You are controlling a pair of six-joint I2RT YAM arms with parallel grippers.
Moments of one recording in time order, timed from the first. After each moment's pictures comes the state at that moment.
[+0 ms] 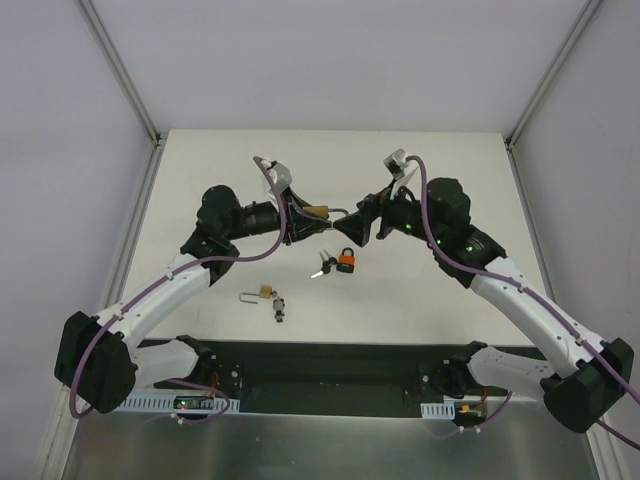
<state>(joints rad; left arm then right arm) -0.52 1.15 0.81 0.44 0.81 -0.34 0.64 1.10 1.01 -0.12 -0.37 0.29</state>
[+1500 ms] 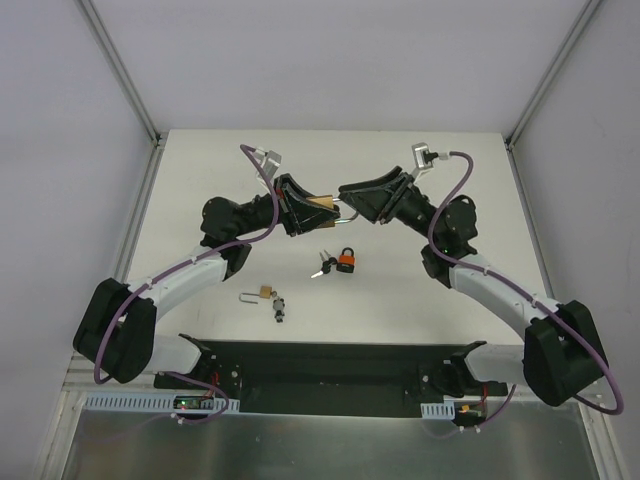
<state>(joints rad) -0.52 1.33 0.75 1.05 0.83 -0.87 0.52 1.27 0.75 1.00 -0.59 1.06</state>
